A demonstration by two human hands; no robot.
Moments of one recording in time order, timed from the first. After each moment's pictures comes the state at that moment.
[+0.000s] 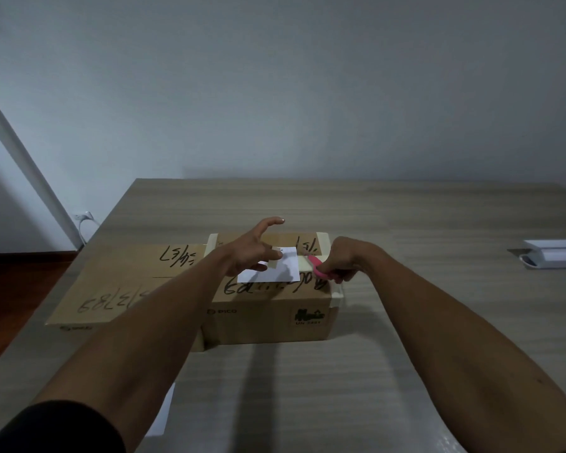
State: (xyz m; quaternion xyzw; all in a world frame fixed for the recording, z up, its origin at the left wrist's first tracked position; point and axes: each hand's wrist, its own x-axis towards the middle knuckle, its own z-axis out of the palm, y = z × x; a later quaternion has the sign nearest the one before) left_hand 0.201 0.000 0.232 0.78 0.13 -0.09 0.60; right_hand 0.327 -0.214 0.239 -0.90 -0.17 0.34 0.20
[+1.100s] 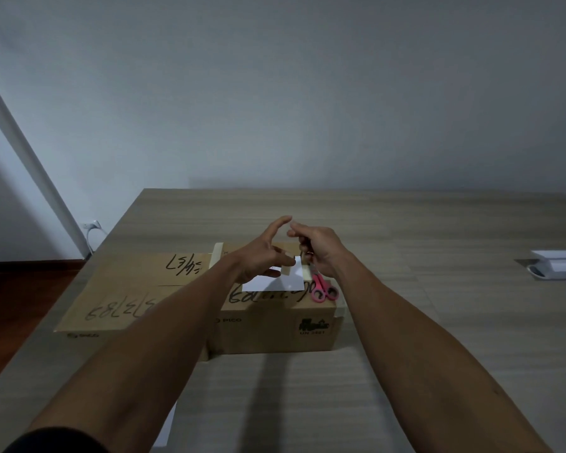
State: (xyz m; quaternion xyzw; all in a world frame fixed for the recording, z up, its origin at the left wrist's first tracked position) left_hand 0.198 -0.016 0.249 0.76 0.10 -0.06 0.63; right_hand 0.303 -0.154 0.238 -0.68 -0.08 0.27 0.68
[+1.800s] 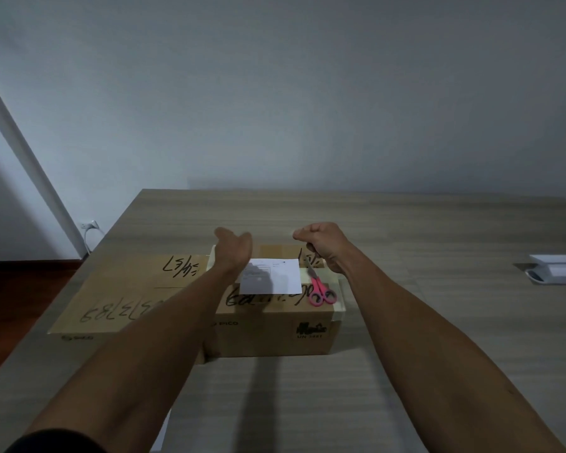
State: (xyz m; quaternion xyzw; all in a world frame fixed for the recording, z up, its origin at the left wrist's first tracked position) left_hand 0.209 0.010 0.226 0.73 0.38 0.17 0.55; right_hand 0.328 -0.163 0.241 -0.76 -0.16 0.22 0.59
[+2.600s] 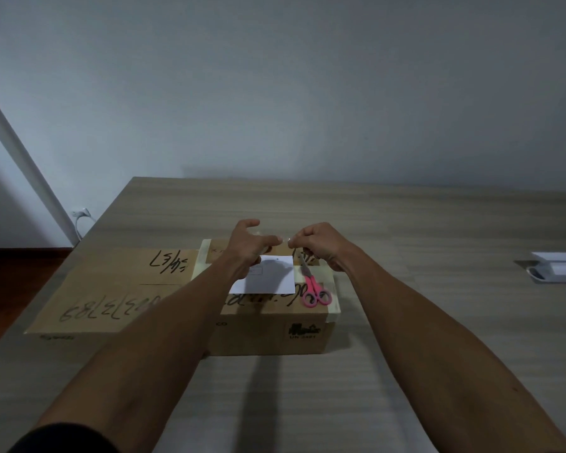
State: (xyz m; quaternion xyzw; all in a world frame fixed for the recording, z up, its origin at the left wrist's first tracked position) left_hand 0.247 -0.006 0.214 0.65 0.30 0.11 0.69; right_hand 0.351 -0.166 0.231 -0.81 -0.21 0.26 0.49
